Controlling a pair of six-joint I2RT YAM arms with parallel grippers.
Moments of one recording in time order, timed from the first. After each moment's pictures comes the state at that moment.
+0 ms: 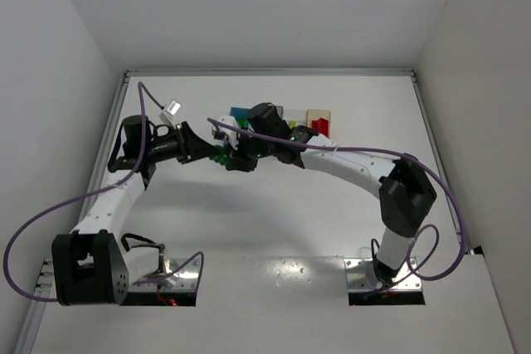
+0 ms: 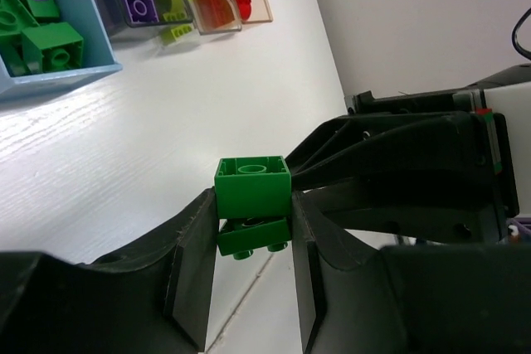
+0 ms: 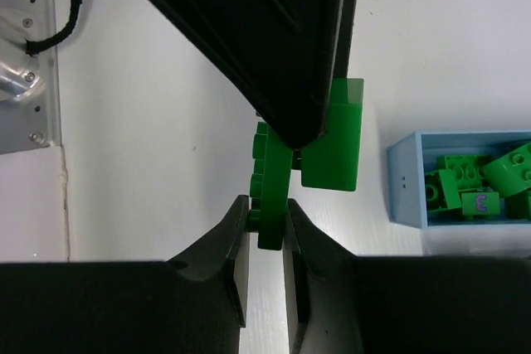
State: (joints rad) left arm 0.06 1.13 0.71 -0.06 0.99 -0.56; right arm 0.86 1.78 1.37 -0.23 -0.47 -0.32
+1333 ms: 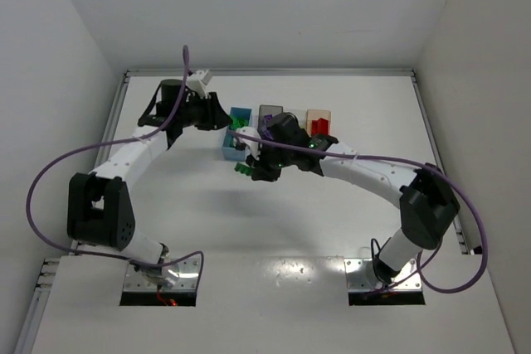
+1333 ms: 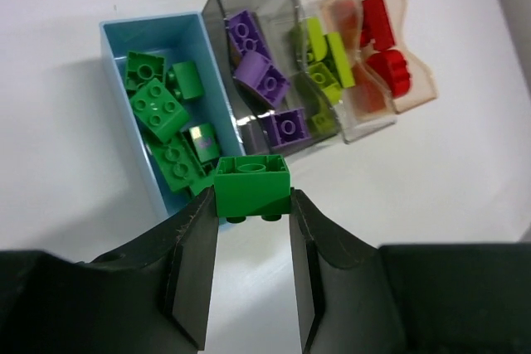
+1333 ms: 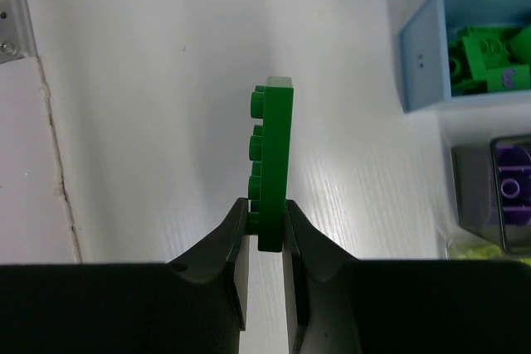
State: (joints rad) left arm -0.16 1.48 1.10 -0.15 0.52 -0.26; right arm 0.81 1.63 1.18 -0.32 -0.42 -0.37
